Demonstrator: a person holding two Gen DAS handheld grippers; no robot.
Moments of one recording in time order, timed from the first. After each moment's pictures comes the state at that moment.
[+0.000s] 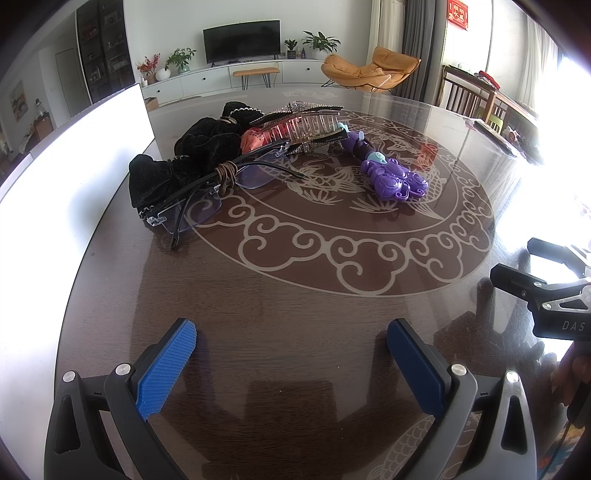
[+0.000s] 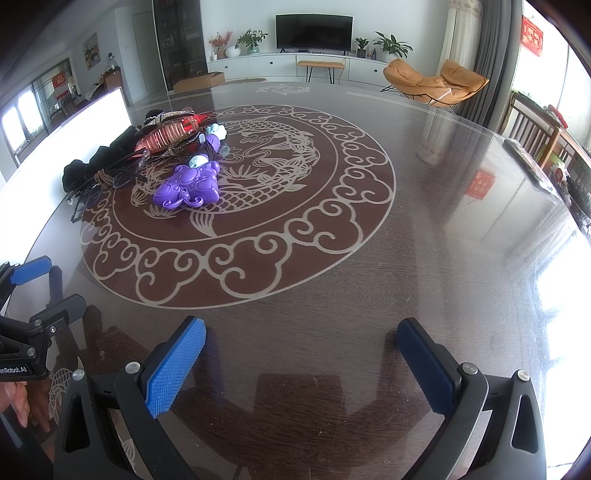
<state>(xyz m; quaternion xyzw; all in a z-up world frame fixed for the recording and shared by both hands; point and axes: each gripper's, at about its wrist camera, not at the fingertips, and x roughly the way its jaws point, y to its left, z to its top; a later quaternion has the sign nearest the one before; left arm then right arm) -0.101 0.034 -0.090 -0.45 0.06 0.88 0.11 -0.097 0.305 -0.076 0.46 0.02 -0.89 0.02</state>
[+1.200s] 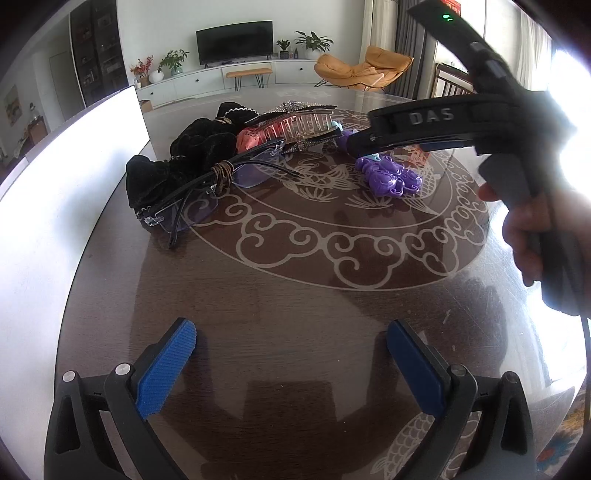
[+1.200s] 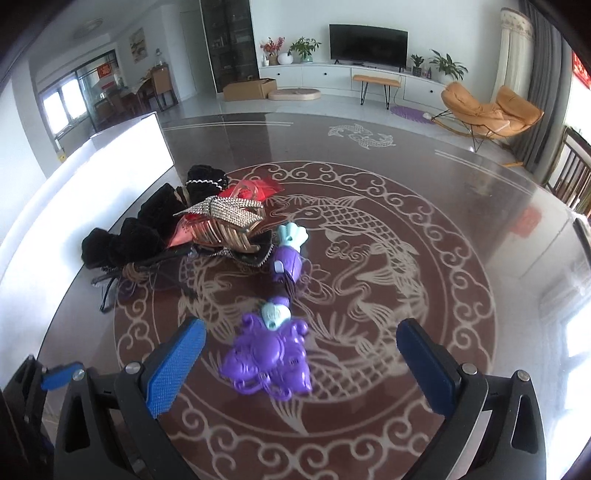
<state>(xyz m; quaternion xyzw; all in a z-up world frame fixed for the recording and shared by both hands) -0.098 0.036 -0.090 -0.45 0.06 0.88 0.13 -0.226 0.240 -0.043 0.46 0.02 -0.88 0.12</state>
